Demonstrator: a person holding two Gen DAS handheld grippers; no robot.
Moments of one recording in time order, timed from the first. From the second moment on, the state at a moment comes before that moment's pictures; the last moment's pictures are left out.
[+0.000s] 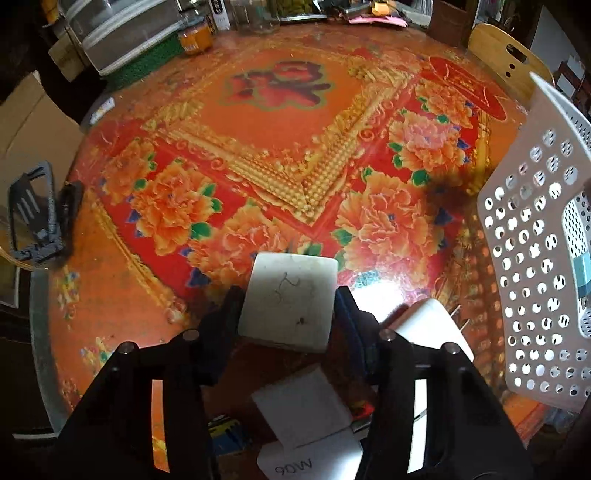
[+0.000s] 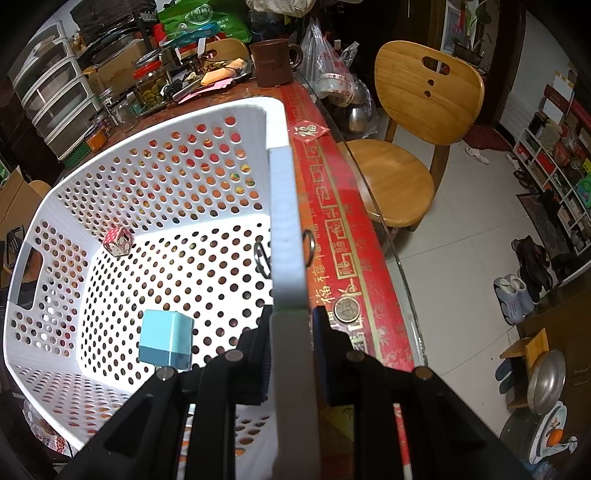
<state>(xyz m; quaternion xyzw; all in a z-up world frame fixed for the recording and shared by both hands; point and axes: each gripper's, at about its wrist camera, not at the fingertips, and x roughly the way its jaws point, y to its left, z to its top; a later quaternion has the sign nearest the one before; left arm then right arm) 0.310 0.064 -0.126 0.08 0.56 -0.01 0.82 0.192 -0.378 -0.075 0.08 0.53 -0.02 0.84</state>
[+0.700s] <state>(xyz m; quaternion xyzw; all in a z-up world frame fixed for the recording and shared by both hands) 0.273 0.050 -0.021 0.09 0.48 -0.03 0.87 0.192 -0.377 -0.075 0.08 0.53 -0.02 0.84</state>
